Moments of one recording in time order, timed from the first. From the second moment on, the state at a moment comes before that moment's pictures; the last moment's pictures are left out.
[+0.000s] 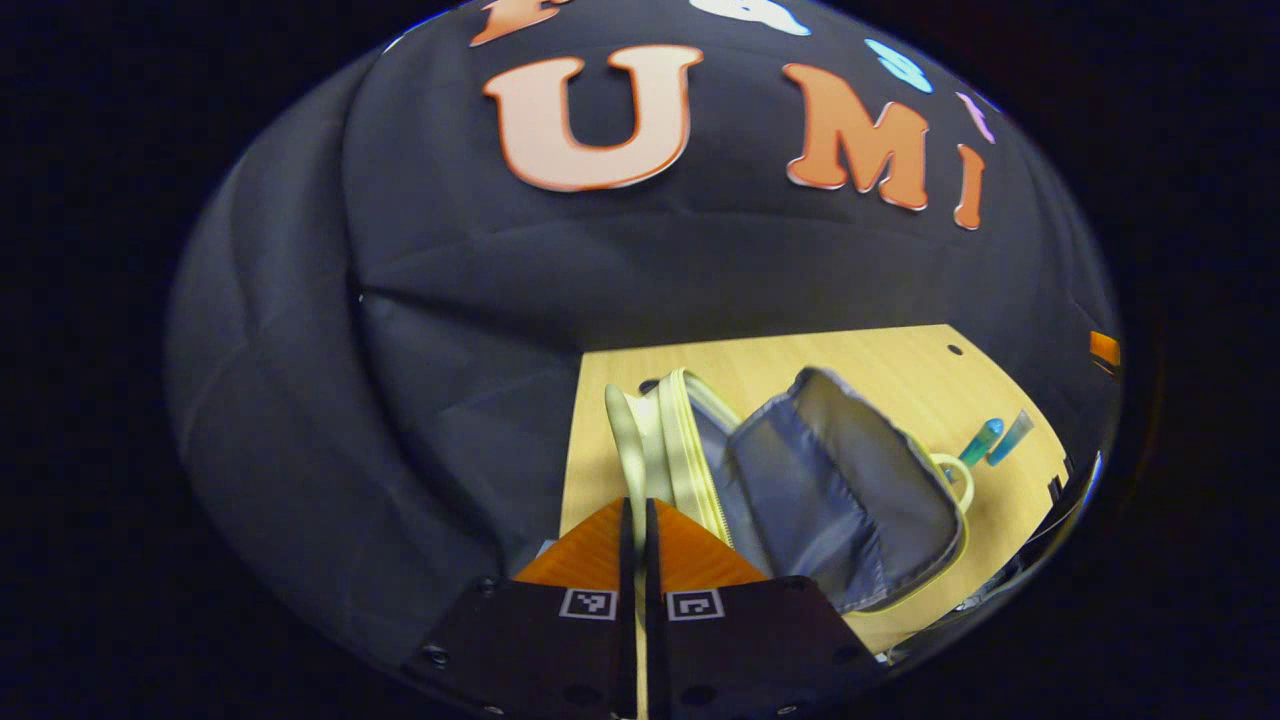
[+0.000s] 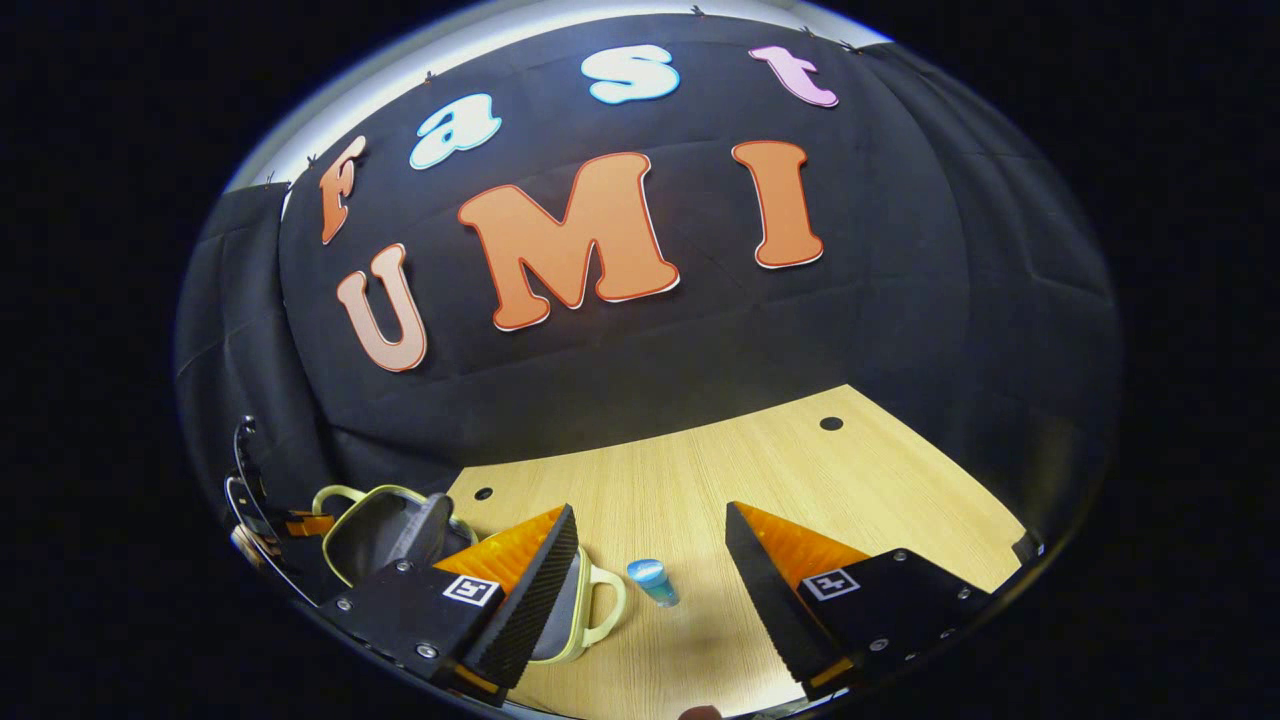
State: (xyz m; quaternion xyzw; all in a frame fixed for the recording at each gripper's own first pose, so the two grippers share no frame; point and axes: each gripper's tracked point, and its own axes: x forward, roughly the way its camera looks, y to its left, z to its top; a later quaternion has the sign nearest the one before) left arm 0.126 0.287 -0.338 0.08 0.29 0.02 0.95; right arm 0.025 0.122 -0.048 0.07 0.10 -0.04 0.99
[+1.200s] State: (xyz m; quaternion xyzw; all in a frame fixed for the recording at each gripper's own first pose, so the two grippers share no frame) left arm 0.116 0.377 -0.381 0.17 0.28 0.20 0.92; right arm 0.029 0.088 -0.067 0.00 0.11 -0.08 0.99
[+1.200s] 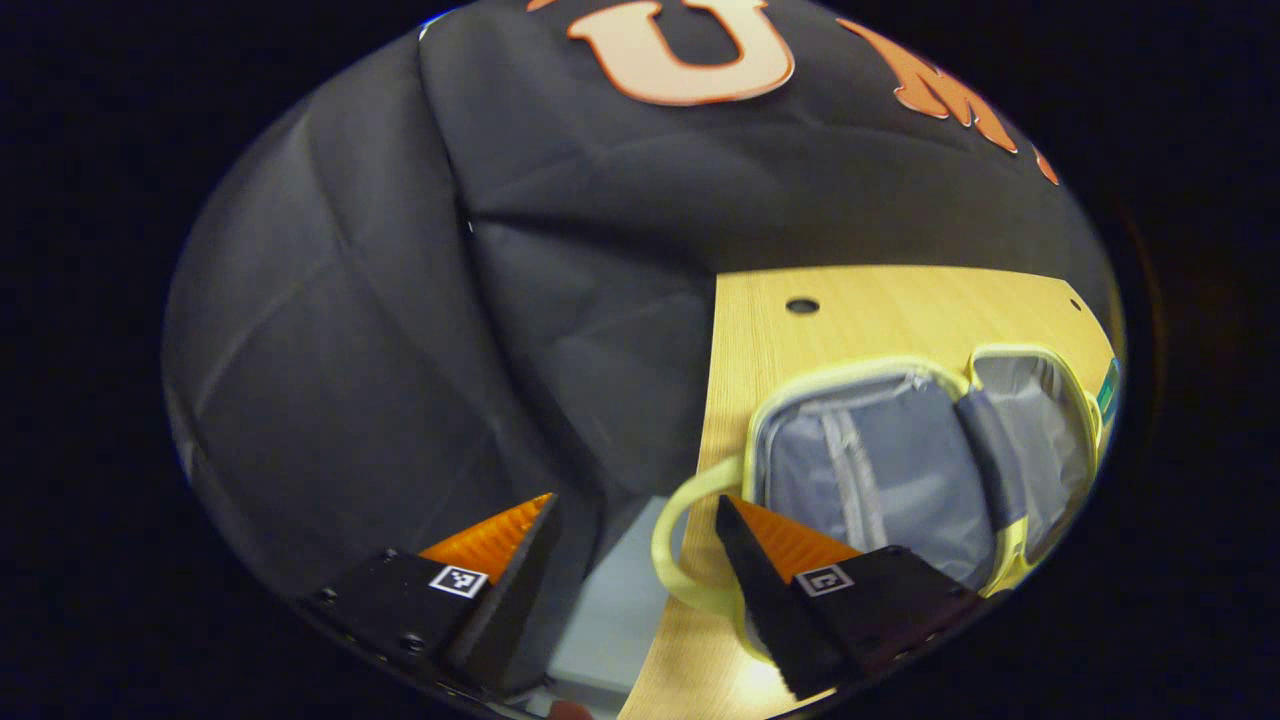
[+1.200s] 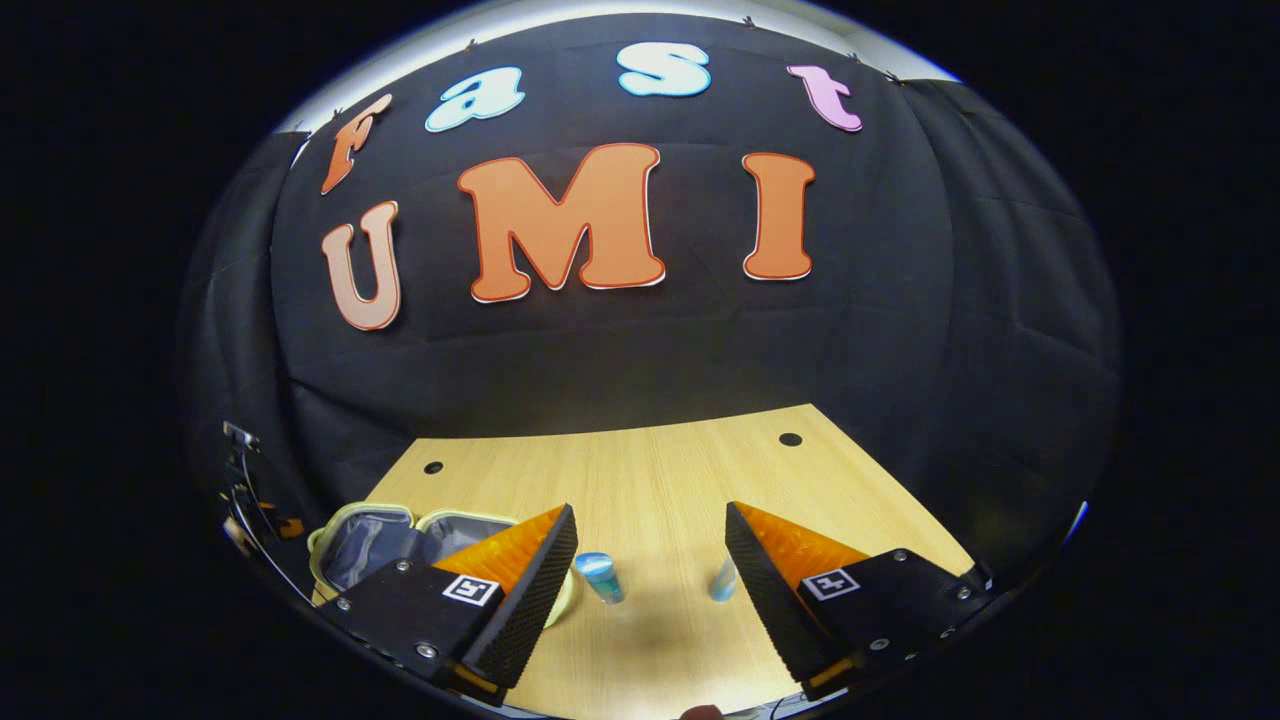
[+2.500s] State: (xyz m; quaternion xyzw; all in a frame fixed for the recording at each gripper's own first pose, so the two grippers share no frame) left arm 0.187 -0.255 -0.443 0.08 0.14 -0.05 0.99; right arm 0.043 -0.102 -0.165 -0.07 0.21 -0.02 0.97
